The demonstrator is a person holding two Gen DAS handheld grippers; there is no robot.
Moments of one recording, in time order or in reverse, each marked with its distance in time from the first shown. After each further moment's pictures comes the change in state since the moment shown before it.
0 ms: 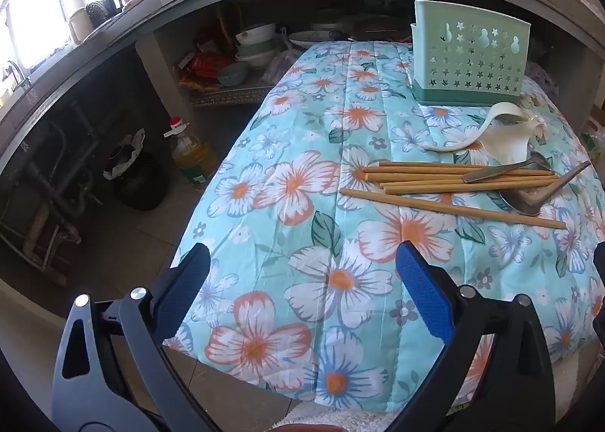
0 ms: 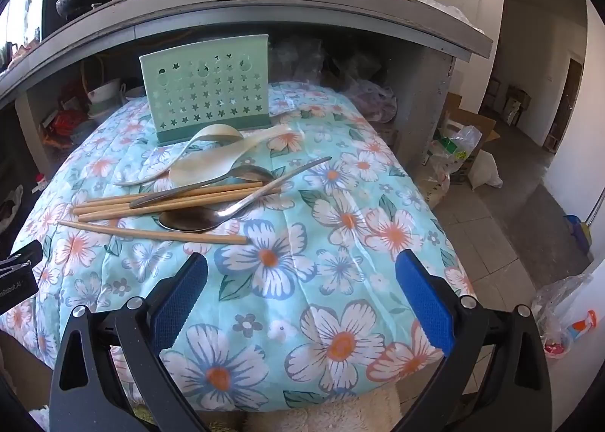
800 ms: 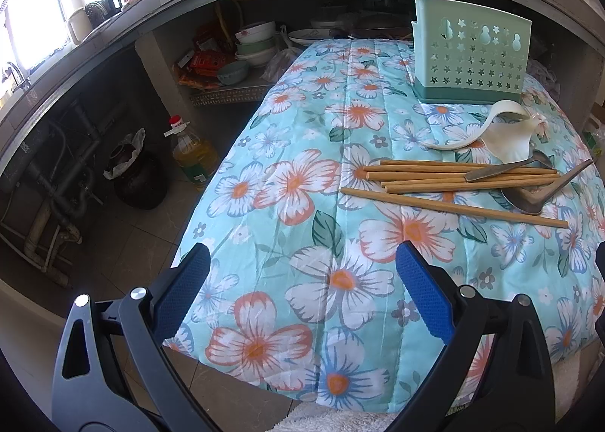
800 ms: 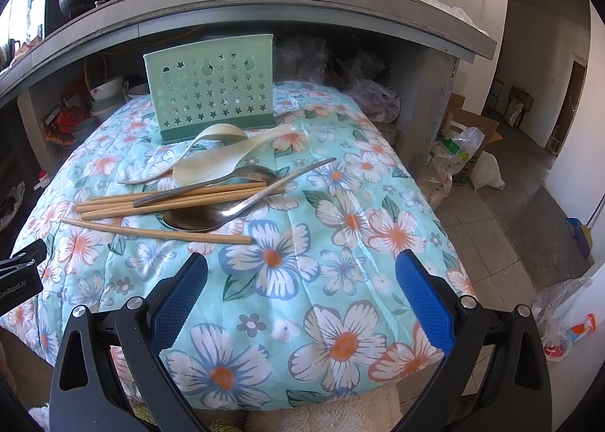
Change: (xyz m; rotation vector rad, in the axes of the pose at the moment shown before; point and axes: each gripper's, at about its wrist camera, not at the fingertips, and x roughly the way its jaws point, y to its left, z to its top) left arm 0.002 0.002 -0.002 0.003 0.005 0.006; right arm -0.001 0.001 0.001 -0.003 0.000 0.004
